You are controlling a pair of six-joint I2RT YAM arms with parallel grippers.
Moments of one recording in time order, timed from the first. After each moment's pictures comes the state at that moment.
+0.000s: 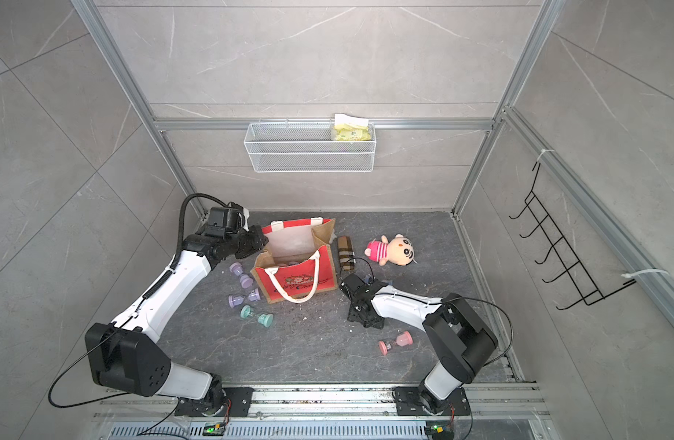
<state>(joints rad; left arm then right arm) -0.26 1.46 1.34 -0.63 0.21 -0.58 0.71 1.63 0.90 -0.66 0.17 0.92</state>
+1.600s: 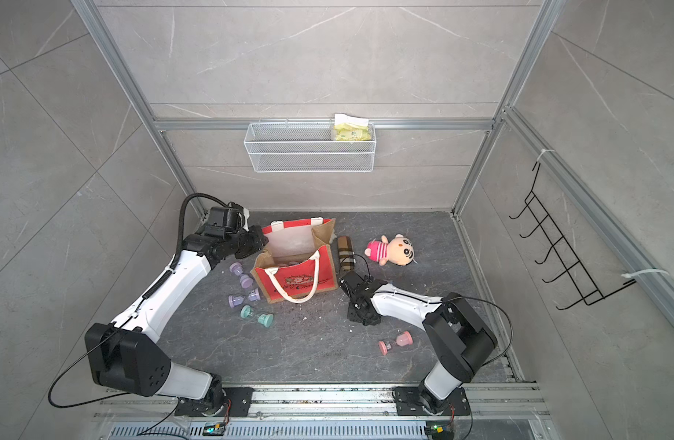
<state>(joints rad) -0.26 1.46 1.35 -0.64 0.22 -0.58 0.71 1.61 0.92 -0.65 0.11 0.84</state>
